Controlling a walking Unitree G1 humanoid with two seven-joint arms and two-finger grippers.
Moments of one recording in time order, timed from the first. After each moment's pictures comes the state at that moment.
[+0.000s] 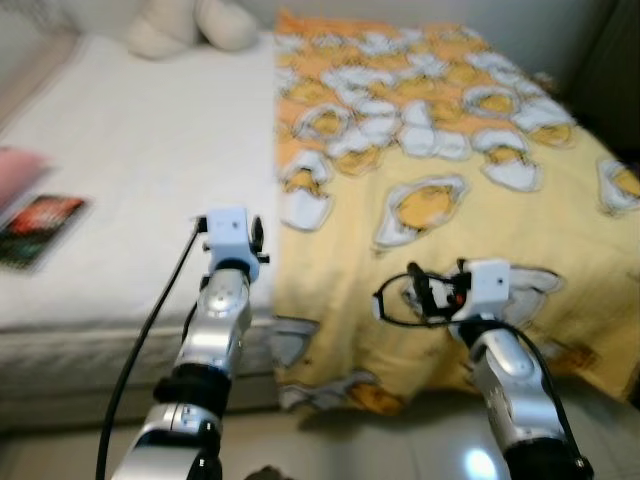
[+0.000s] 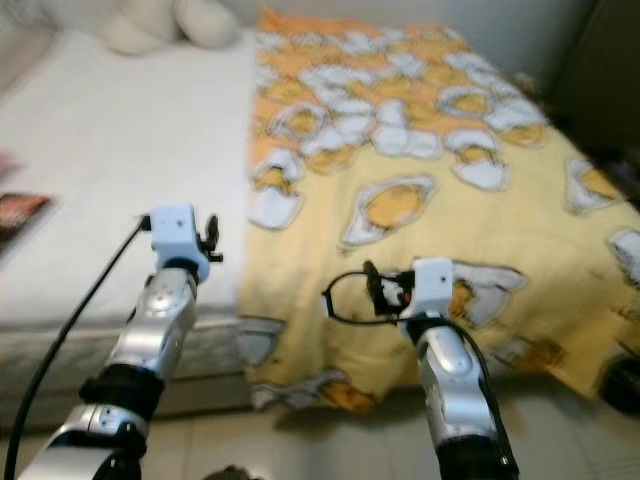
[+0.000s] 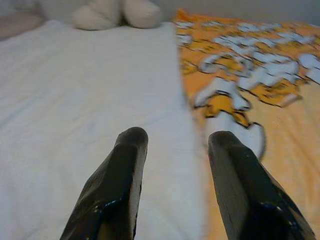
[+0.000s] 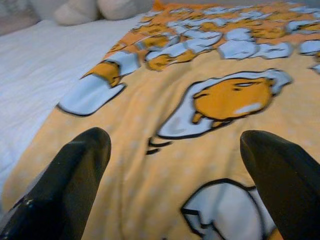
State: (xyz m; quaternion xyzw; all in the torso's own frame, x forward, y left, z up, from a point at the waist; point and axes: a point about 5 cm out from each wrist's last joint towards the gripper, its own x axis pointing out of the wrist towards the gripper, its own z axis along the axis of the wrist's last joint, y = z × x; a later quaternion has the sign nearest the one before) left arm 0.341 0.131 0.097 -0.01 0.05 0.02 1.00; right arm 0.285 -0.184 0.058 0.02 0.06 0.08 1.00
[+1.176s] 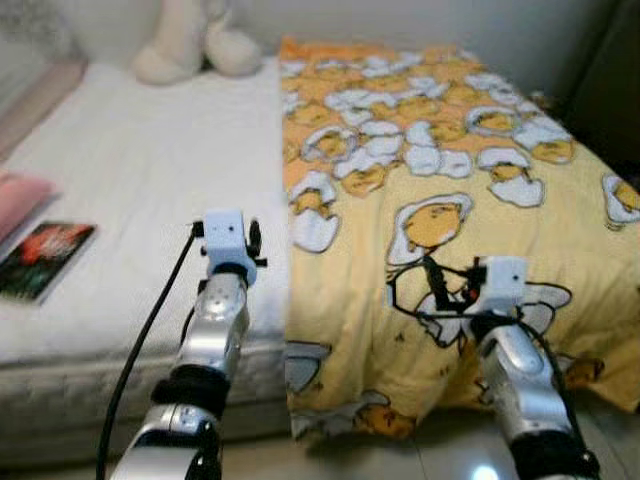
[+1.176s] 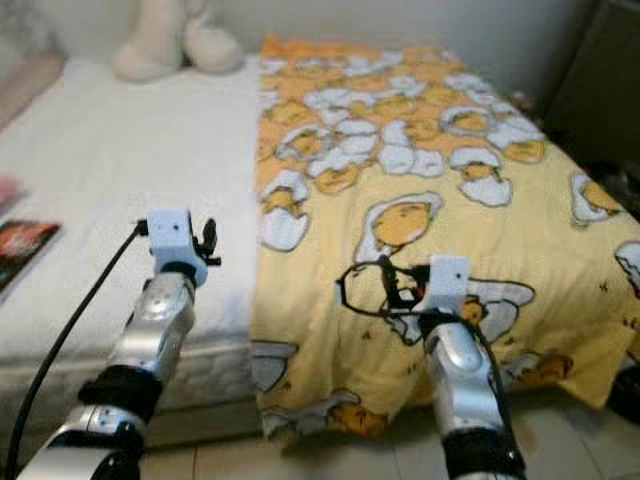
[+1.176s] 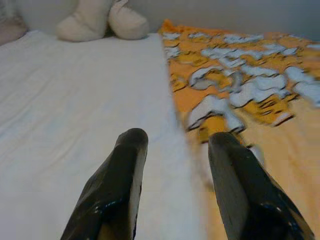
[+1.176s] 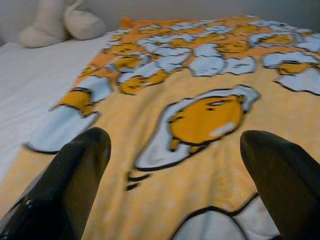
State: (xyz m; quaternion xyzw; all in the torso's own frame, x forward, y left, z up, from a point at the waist) left arm 0.343 0.131 0.095 -0.01 0.05 0.02 1.00; right arm 0.289 -0.202 0.061 0.03 0.05 0.03 1.00
